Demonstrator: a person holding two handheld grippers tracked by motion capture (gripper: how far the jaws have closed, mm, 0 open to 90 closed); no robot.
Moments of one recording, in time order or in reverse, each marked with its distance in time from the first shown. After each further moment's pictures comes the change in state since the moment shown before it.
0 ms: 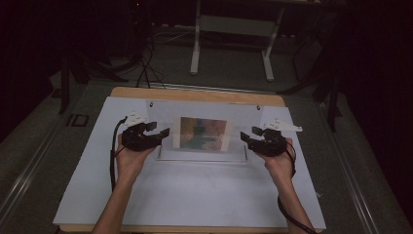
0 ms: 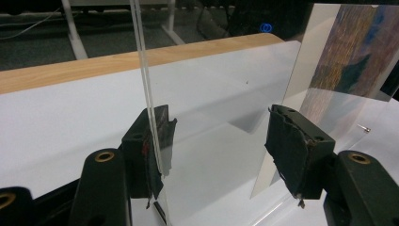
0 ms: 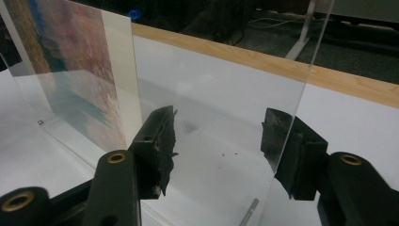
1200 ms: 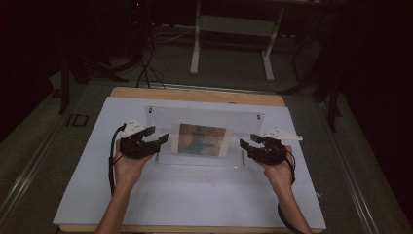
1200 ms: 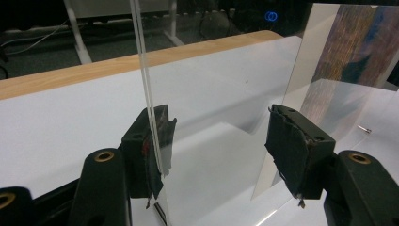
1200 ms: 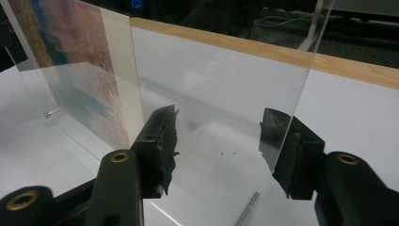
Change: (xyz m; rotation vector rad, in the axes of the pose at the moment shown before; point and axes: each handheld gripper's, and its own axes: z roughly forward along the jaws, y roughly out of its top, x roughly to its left) left arm -0.008 -0.013 -0.010 -0.023 0.019 0.056; right arm 0.006 -0.020 -0.006 -0.006 0.027 0.010
